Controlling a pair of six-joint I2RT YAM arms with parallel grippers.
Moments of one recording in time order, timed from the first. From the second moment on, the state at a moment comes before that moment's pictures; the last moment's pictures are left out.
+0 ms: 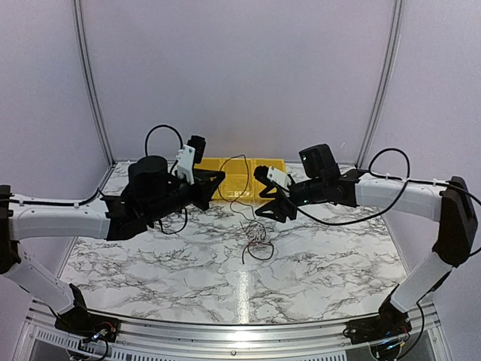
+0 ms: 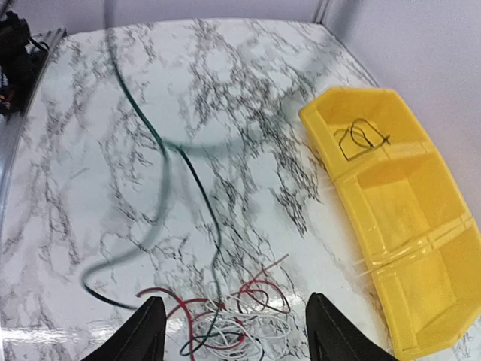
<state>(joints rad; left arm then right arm) -0.94 1.46 0.92 0.43 -0.12 -0.20 0.65 1.55 1.12 -0.21 -0.52 -0.50</state>
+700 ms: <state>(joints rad) -0.94 1.09 0.86 0.17 -0.35 -0.19 0.71 2.01 1.27 -0.26 -0.31 -0.49</state>
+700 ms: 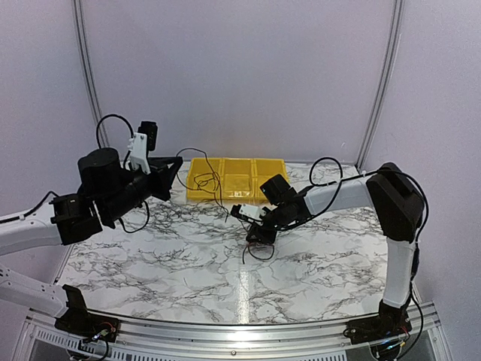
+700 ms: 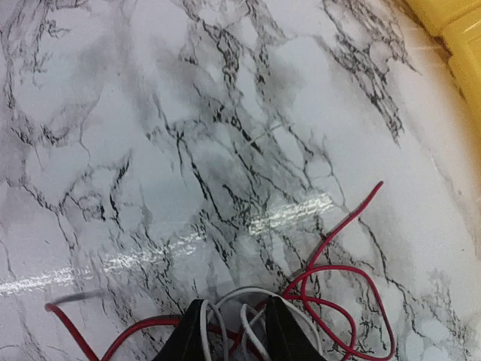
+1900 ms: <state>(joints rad) -0.94 0.85 1.33 -0.17 -0.68 0.01 0.69 2.05 1.33 -0.33 -0.29 -0.48</state>
